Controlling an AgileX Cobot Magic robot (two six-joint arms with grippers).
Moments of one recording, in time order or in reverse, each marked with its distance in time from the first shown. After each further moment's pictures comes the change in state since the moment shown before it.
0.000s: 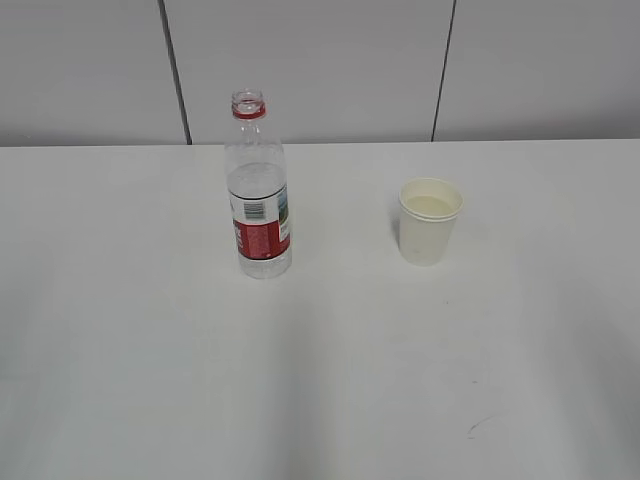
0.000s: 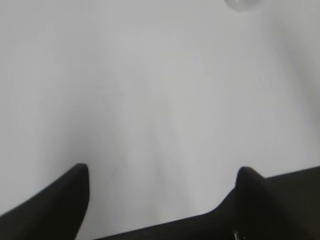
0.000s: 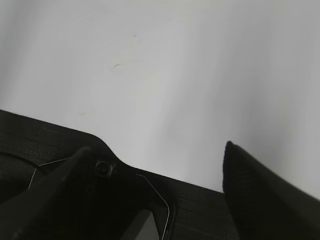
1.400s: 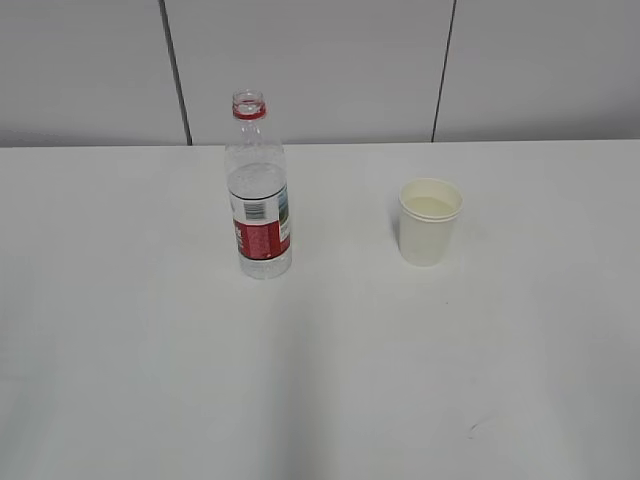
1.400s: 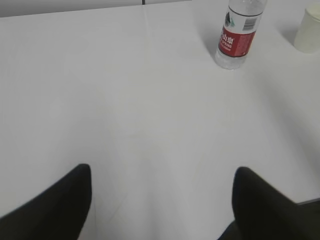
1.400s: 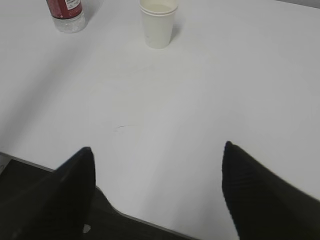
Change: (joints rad) left arm 0.000 -0.281 0.000 0.001 0.022 0.000; right arm 0.006 -0.585 0.040 -0.002 0.074 0.000
